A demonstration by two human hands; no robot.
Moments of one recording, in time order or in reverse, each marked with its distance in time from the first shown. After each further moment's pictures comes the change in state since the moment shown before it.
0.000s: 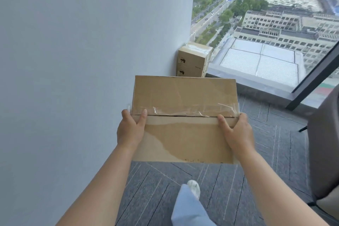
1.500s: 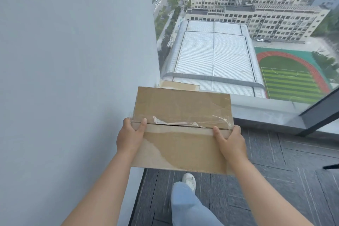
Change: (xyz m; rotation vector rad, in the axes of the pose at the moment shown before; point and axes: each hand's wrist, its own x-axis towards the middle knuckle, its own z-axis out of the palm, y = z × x) left_hand 0.752 0.256 0.325 0.057 -0.331 0.086; right_hand 0.709 -0.118 0.219 -0.001 0.119 0.408
